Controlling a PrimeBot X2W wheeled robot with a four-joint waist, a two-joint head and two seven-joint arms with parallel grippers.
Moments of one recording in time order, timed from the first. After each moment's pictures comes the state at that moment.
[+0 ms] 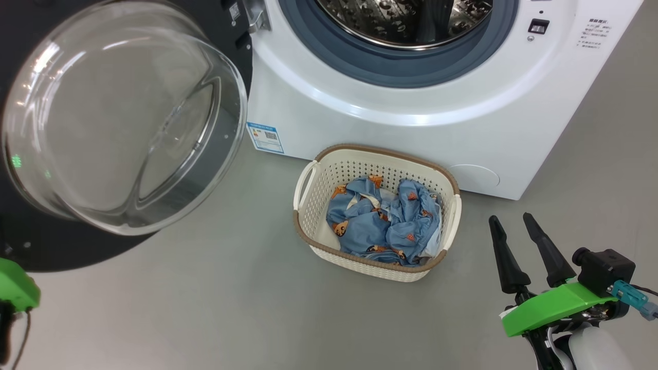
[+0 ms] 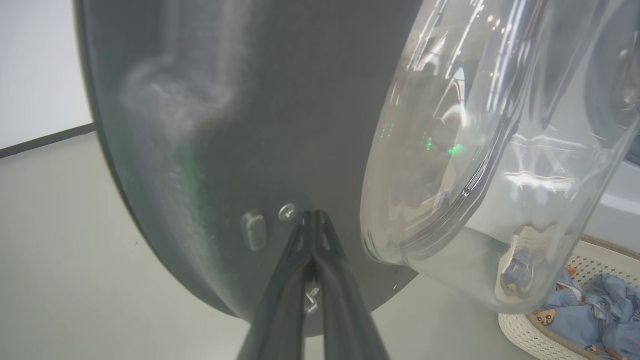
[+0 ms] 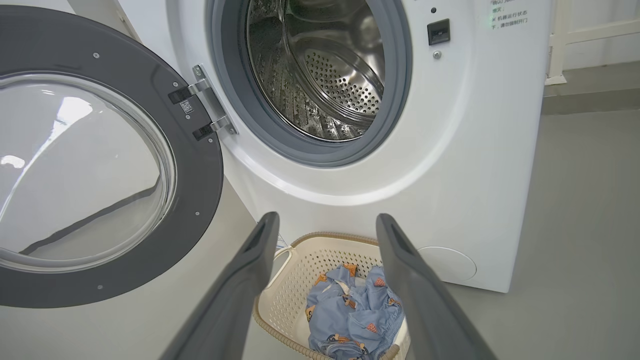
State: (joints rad) left arm -0.48 0.44 -0.04 0.70 -0.48 -0.02 -0.11; right arm -0.21 -0.14 0.05 0.30 0.41 0.13 -0.25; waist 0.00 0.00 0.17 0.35
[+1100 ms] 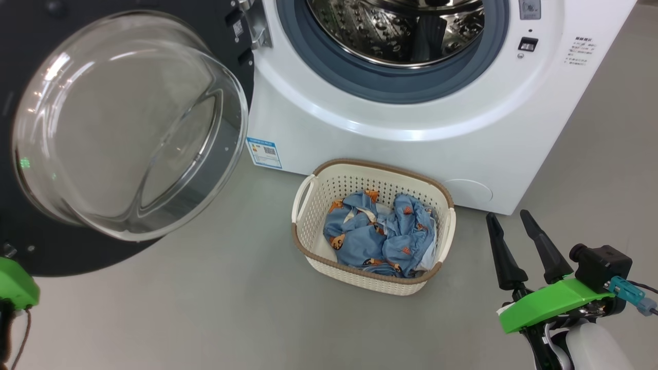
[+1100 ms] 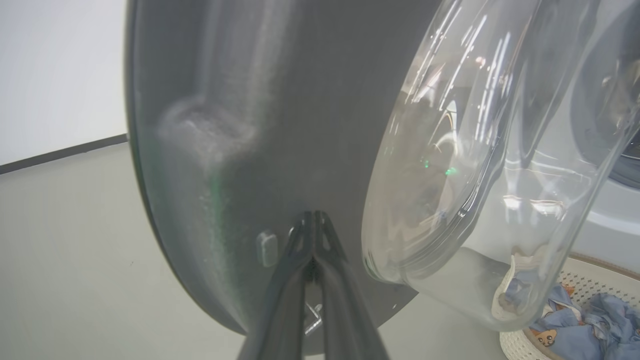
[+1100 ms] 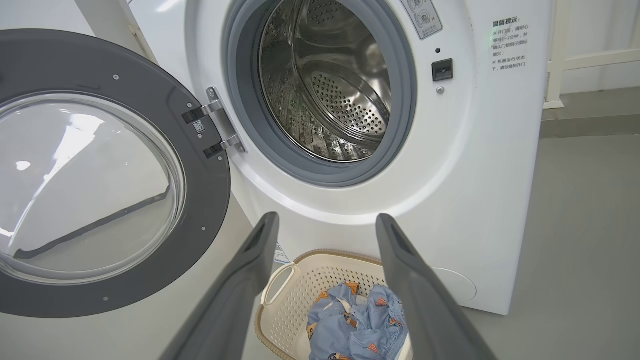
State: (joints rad) left arm -0.59 0.44 -0.10 0.91 -0.46 -0.09 -0.23; right arm -0.22 -0.14 0.06 0.31 0.41 0.13 -0.25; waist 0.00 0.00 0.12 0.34
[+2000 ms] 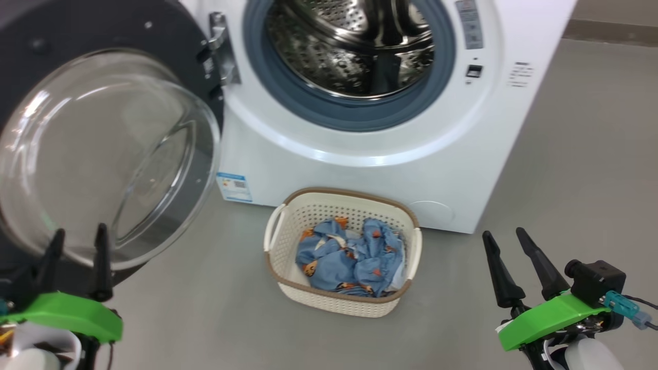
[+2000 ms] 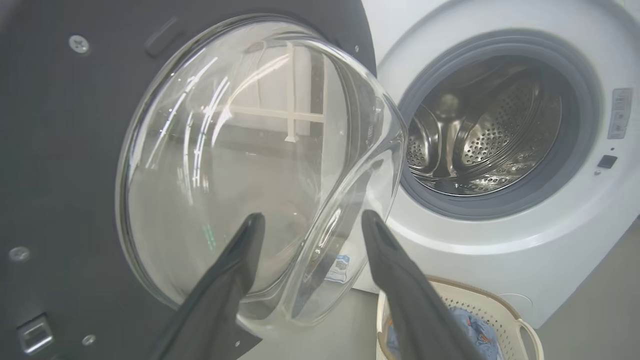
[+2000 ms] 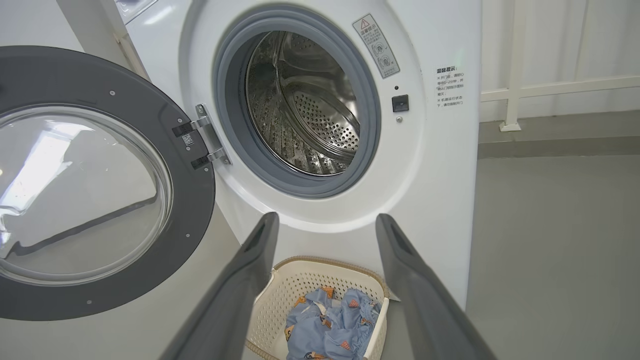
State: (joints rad) left arm -0.26 0.33 -0.11 0.35 -0.51 0.01 -0.21; right arm -0.18 -0.15 0.08 0.31 0.42 0.13 -0.25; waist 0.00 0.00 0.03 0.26
